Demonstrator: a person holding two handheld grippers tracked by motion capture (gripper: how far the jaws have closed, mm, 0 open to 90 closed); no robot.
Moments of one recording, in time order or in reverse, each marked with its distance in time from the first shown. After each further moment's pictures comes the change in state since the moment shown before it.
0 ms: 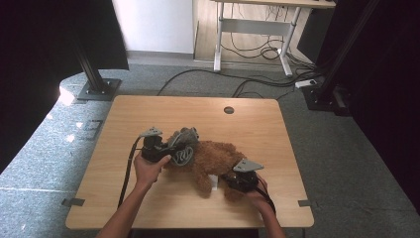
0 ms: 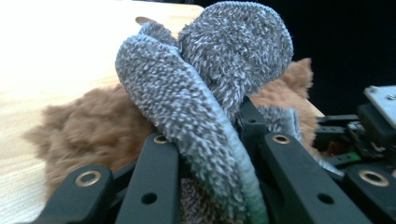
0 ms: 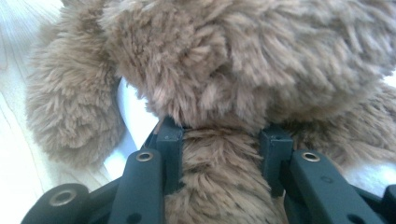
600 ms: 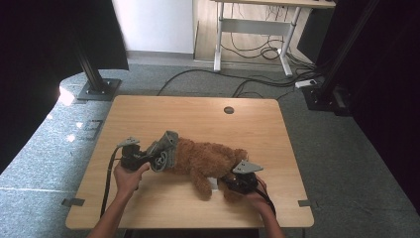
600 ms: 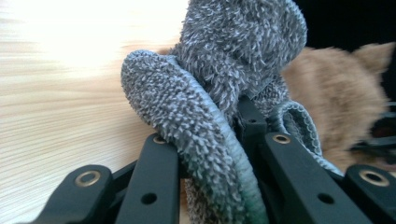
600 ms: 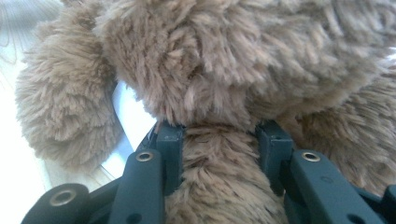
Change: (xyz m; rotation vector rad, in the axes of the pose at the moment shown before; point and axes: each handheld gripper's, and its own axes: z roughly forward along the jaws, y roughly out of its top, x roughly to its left) left arm 0.048 -0.040 -0.039 0.005 0.118 -0.063; right arm 0.003 -0.004 0.001 0.006 0.018 -0.005
